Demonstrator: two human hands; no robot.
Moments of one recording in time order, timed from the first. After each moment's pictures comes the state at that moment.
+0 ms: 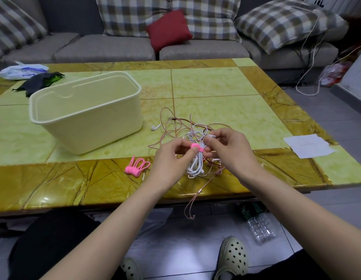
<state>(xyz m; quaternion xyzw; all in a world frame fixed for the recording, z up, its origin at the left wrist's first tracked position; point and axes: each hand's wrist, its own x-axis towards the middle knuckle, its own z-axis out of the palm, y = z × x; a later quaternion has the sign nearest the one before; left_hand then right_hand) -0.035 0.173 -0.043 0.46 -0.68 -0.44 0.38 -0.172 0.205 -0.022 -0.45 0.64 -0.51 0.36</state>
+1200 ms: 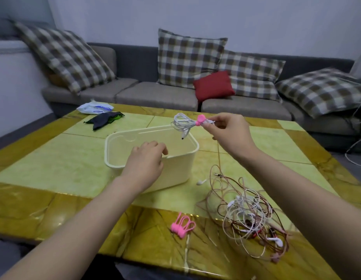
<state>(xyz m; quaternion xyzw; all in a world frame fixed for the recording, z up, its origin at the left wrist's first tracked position) 0.102 0.064 0.024 0.60 -0.79 0.04 0.16 -0.092 0.053 0.074 -0.64 0.57 -0.48 0.16</state>
